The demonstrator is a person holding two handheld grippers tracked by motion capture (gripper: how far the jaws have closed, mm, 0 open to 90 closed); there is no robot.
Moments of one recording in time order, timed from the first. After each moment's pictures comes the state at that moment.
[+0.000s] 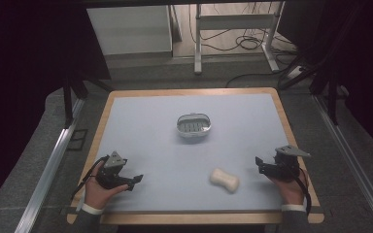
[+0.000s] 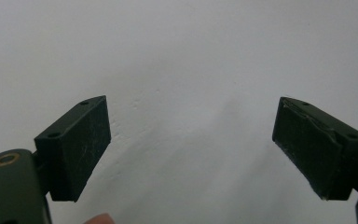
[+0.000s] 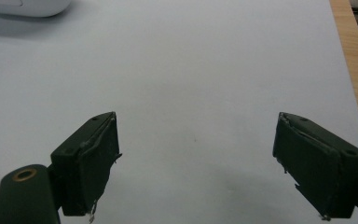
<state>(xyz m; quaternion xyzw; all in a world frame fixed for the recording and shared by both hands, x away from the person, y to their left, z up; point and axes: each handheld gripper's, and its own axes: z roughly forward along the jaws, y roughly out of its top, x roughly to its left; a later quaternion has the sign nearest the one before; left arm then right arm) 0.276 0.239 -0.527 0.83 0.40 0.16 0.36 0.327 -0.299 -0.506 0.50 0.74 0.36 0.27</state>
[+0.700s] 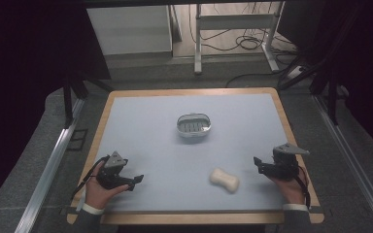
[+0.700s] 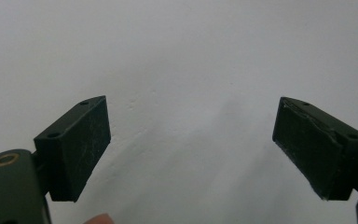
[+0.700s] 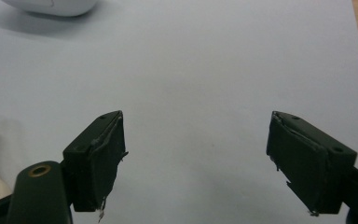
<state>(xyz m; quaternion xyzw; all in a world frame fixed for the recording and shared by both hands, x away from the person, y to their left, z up) 0.276 0.238 -0.527 0.83 0.40 0.15 0.36 0.326 -0.294 -0.496 0.48 0.76 0.37 0.25</state>
